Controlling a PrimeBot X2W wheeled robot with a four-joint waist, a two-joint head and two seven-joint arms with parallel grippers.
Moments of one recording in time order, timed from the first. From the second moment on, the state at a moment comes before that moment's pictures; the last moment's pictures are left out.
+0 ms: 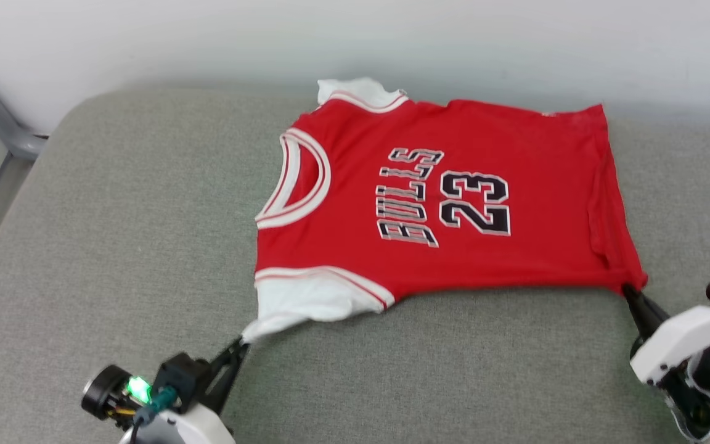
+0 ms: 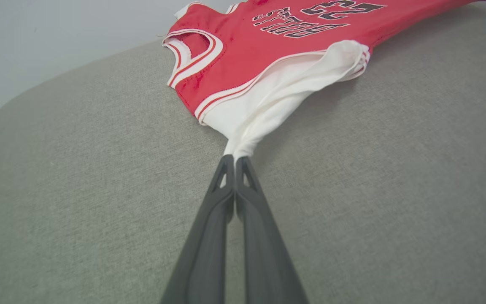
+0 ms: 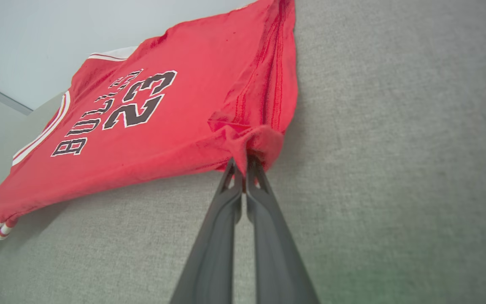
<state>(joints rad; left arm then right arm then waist) -0.16 0.47 -0.49 0.28 -0.32 -0.06 -0.19 -0.37 -0.35 0.17 0.68 0.77 0.13 0.00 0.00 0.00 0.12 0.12</state>
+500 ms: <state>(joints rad) 0.11 0.59 -0.55 0.05 -0.38 -0.08 -0.11 -0.01 -0.41 0.12 0.39 0.87 0.13 0.20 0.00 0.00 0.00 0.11</state>
